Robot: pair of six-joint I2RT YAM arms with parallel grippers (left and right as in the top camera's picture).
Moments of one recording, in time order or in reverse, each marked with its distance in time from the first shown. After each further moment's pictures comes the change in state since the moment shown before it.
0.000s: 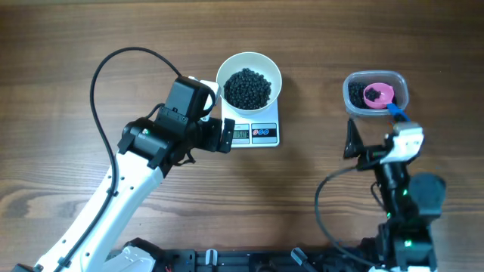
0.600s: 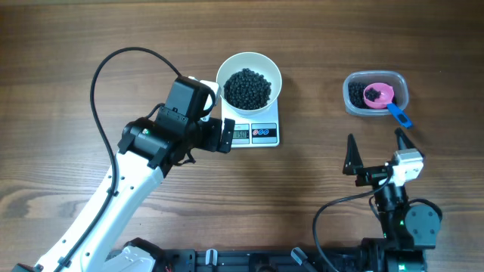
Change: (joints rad) left arm 0.000 0.000 0.000 0.001 0.000 0.000; right arm 0.000 -0.346 -0.119 -0.075 -0.006 -0.006
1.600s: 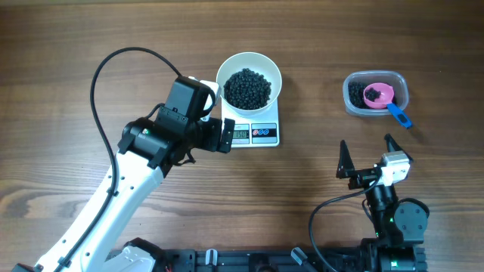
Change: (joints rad) left arm 0.000 0.000 0.000 0.000 0.000 0.000; right arm 0.021 -0.059 -0.127 0.004 0.011 -0.007
